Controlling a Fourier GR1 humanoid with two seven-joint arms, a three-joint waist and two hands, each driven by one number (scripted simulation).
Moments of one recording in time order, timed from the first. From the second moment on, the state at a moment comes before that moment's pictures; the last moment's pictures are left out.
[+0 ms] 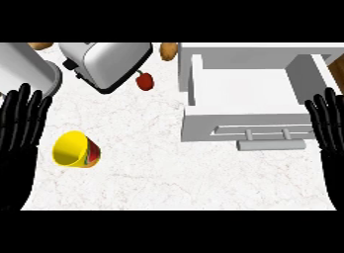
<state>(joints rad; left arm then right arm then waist) 0.04 0.10 -0.03 -2.10 0.02 -0.01 0.03 0.06 -0.09 0.02 -2.10 0.02 0.04 0.01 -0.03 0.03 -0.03</state>
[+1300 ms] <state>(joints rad) -0.23 0.42 0.20 -1.24 0.50 -0.80 -0.11 -0.18 -0.16 -0.05 -1.90 -0.09 0.14 0.09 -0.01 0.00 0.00</state>
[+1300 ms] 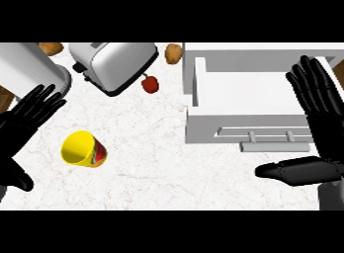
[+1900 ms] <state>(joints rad) -0.32 0.40 0.17 -0.79 0.08 -0.71 -0.49 -0.22 -0.18 -0.09 -1.88 -0.10 0.16 0.08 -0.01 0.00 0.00</state>
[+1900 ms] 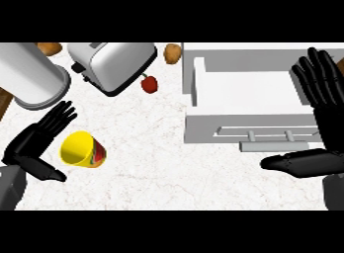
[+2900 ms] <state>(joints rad) -0.45 0.38 0.09 -0.34 -0.11 -0.50 -0.86 -0.28 -0.19 -0.10 -1.87 -0.12 0.17 0.12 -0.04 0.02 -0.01</state>
